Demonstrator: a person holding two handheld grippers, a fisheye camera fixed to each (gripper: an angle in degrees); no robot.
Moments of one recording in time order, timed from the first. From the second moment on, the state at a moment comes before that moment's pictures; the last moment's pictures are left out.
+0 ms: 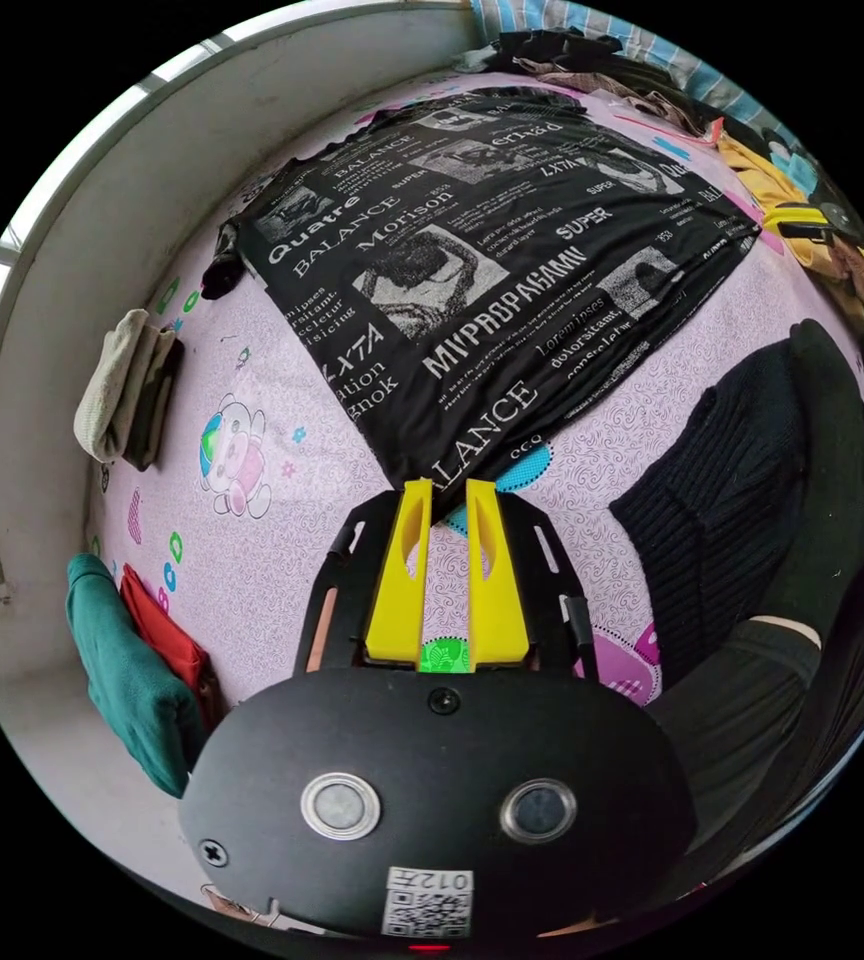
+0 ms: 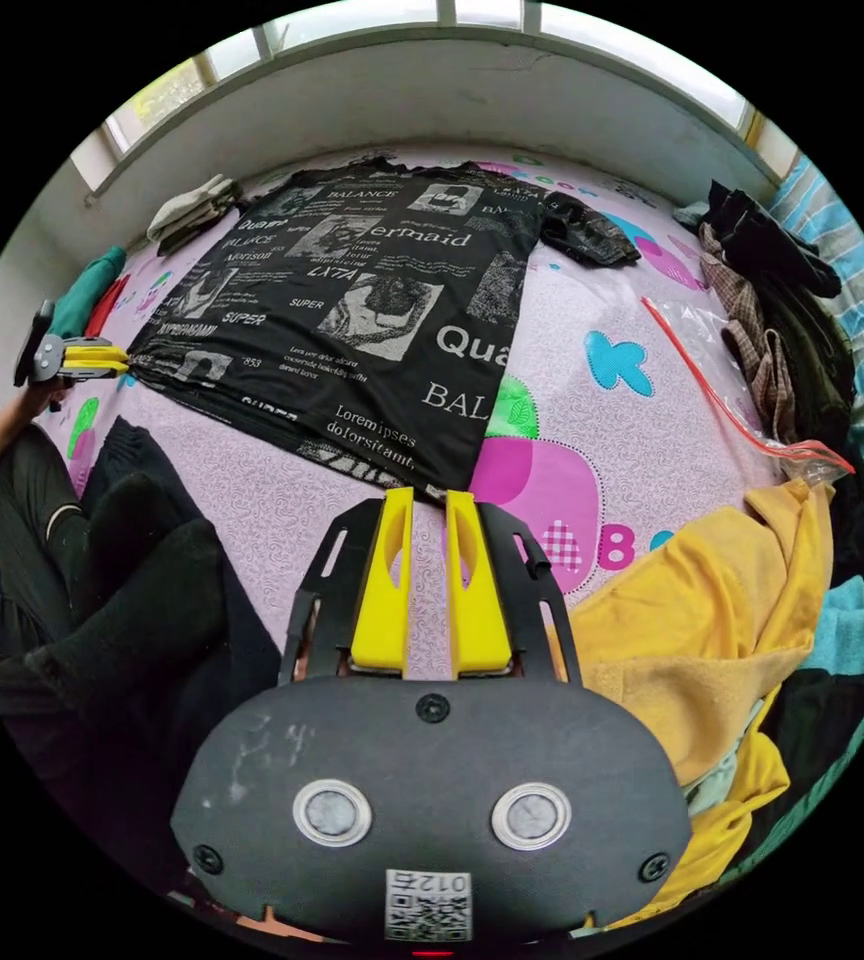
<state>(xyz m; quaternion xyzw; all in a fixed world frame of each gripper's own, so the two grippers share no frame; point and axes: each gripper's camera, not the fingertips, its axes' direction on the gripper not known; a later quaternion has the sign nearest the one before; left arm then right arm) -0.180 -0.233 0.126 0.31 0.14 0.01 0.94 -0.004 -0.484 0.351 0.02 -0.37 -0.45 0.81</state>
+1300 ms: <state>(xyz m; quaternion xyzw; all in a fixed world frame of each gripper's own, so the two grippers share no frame) -0.184 -0.171 0.179 0.41 0.21 -0.01 0.89 0.022 -0.467 0.337 -0.01 -0.40 -0.42 0.81</state>
